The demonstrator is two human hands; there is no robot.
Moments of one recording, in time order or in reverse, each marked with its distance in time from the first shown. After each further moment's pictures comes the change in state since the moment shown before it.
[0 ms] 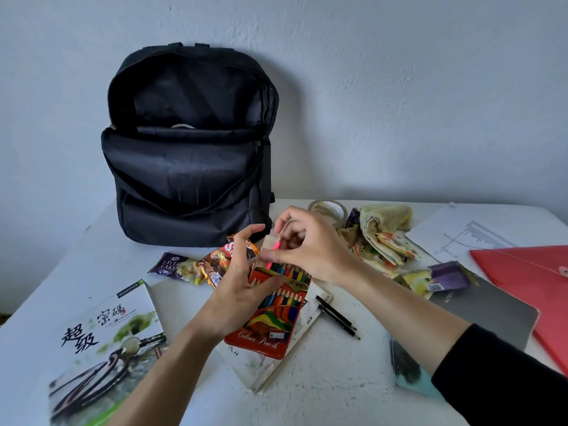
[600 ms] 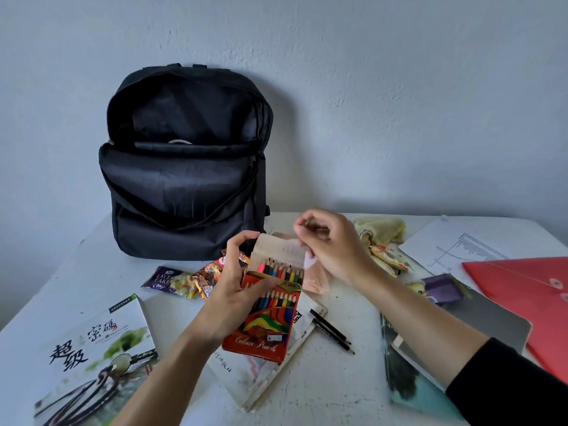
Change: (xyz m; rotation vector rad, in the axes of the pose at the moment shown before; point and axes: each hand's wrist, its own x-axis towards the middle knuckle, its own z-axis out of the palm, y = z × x) left_hand 0.011 -0.002 0.001 0.004 0.061 0.016; right_hand -0.005 -0.001 -0.037 -0.007 0.141 0.023
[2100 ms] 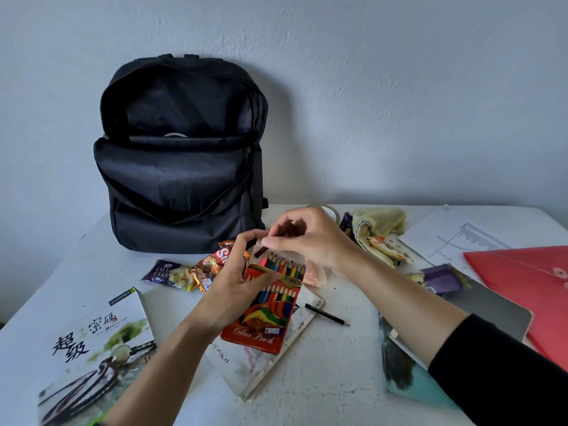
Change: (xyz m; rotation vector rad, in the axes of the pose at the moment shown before) left_hand 0.004 0.006 0.006 0.103 -0.054 -0.077; right_hand 0.008 -0.009 0.008 0.111 -0.193 0.043
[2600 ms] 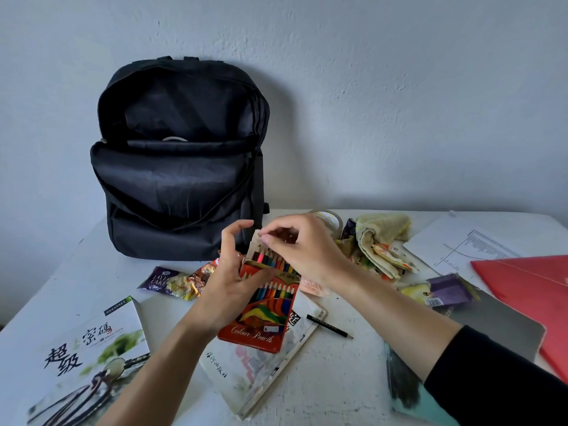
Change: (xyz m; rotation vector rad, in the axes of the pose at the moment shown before) left_hand 0.011 0.008 -0.003 -0.019 0.105 0.059; right_hand 0.013 0.009 0.019 -0.104 0.145 -0.138
